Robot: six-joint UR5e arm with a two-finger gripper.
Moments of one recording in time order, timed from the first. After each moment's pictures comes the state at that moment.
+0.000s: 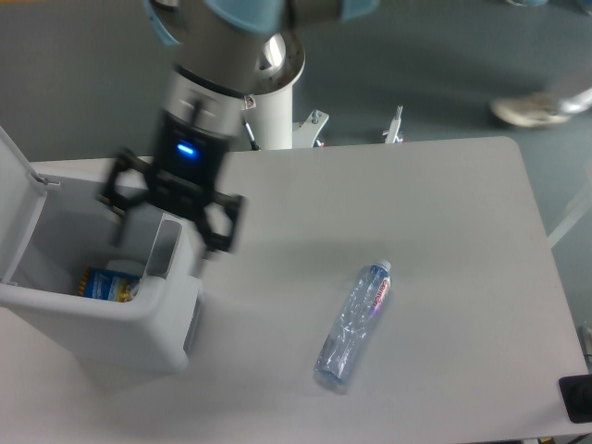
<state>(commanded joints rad) 2.51 -1.87 -1.48 -0.88 1.00 0.37</state>
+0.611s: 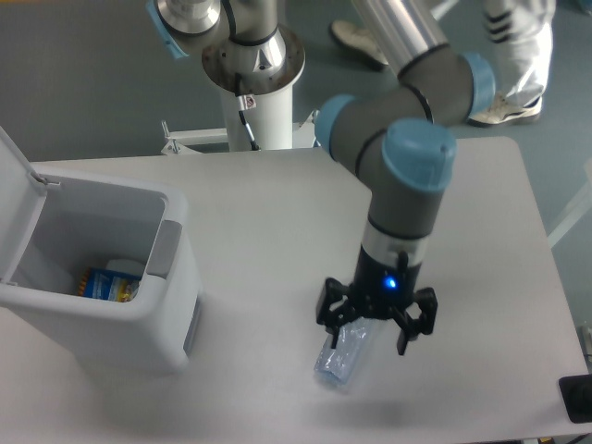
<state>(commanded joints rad) 2.51 -2.16 -1.38 -0.88 1.34 0.59</state>
